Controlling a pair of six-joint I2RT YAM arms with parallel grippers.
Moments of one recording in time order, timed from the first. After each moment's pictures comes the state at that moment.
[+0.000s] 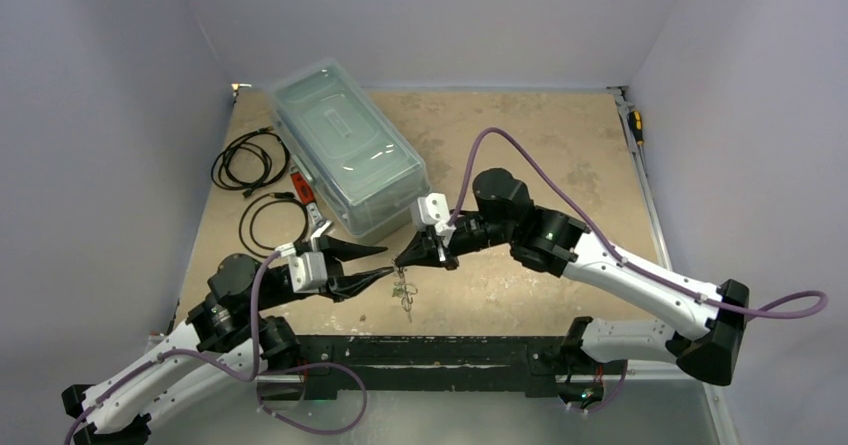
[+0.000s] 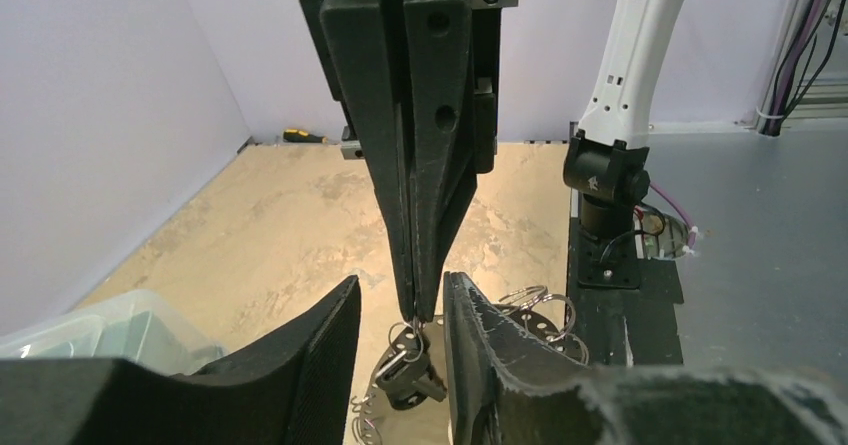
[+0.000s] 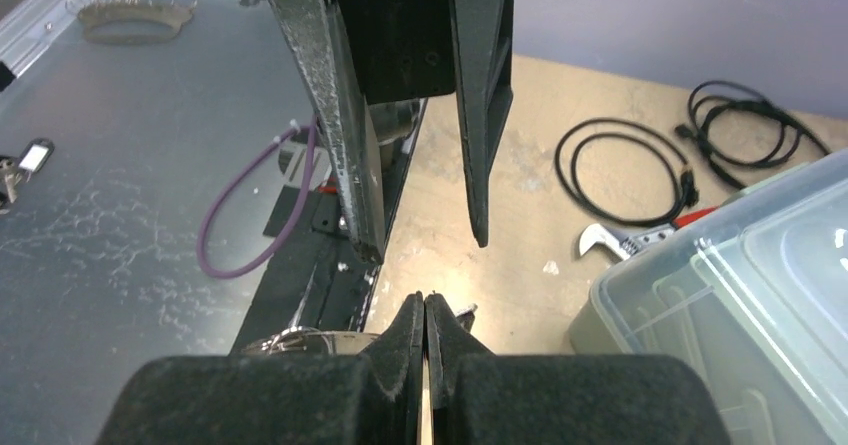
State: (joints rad) left arm -0.94 0.37 0.56 0.00 0.36 0.09; right arm 1.00 1.18 1.12 -0.27 -0.70 -0.31
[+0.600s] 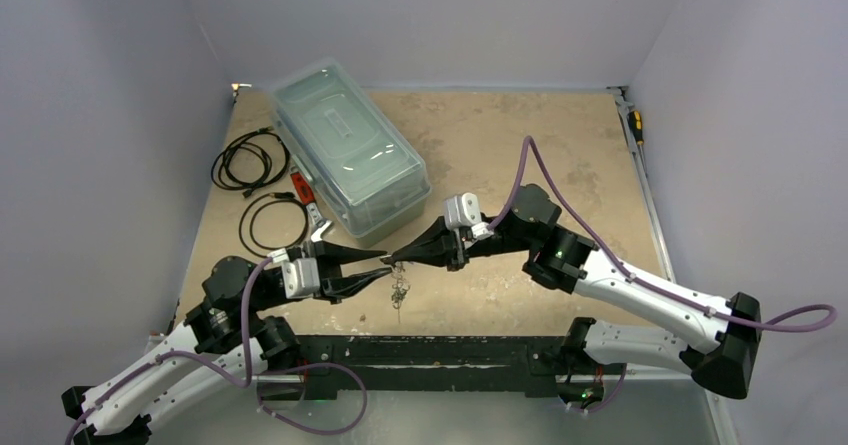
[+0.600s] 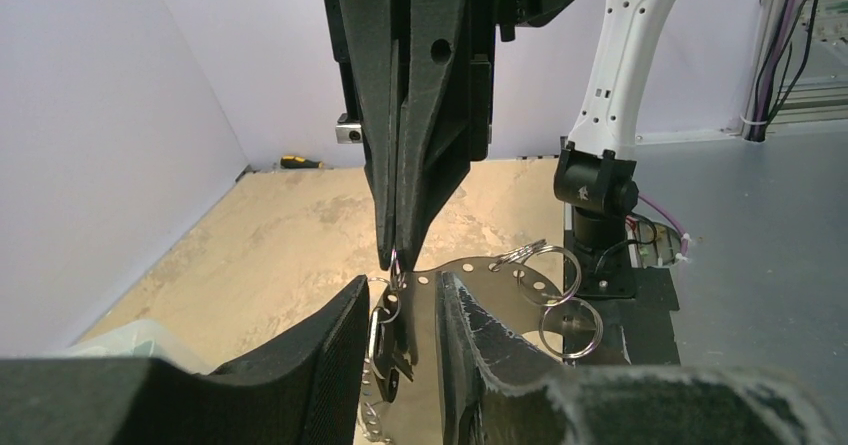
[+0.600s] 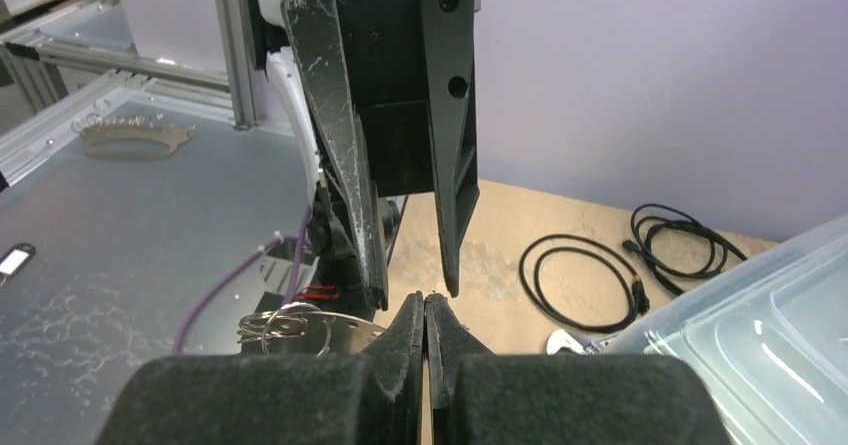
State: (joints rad) left arm -0.94 0.35 0.56 0.03 0.40 0.11; right arm 1.00 1.05 0.92 0.18 -0.70 -0.13
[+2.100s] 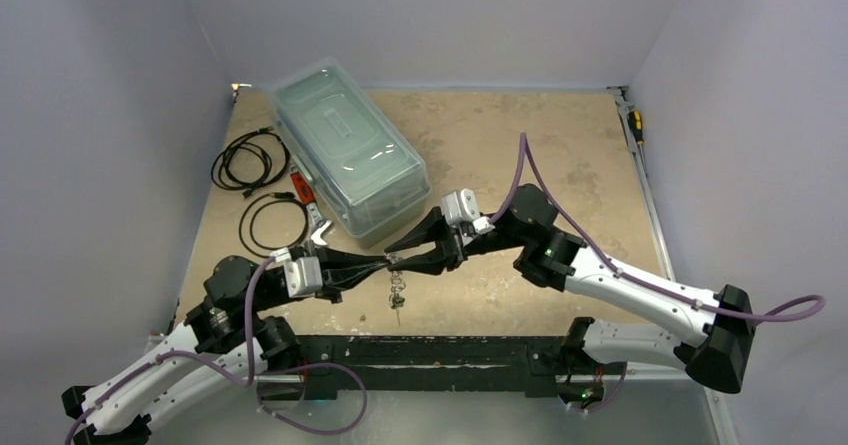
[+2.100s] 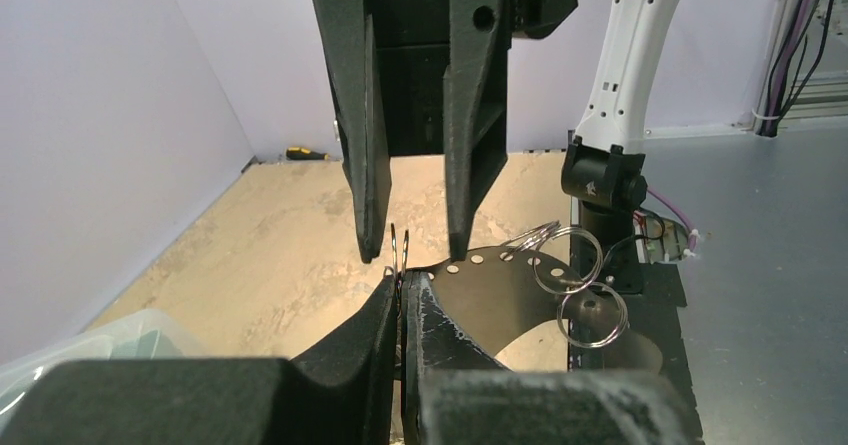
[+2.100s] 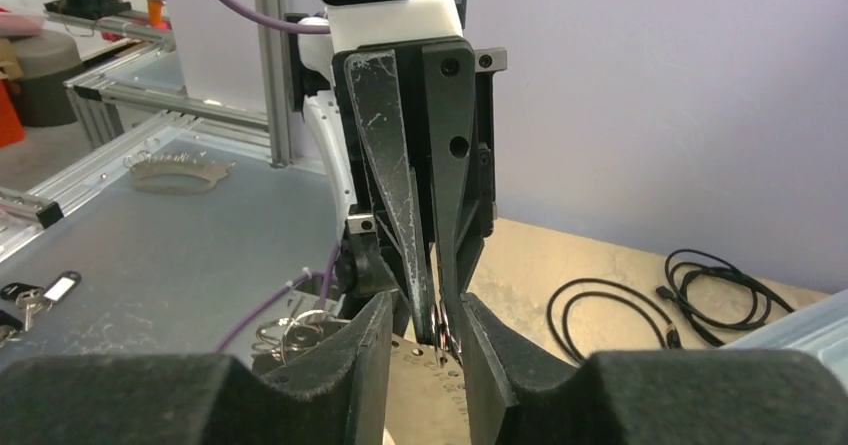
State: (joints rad) left arm -0.94 0.35 0.56 0.02 0.38 0.12; right arm 1.00 1.10 0.89 0.40 -0.78 0.01
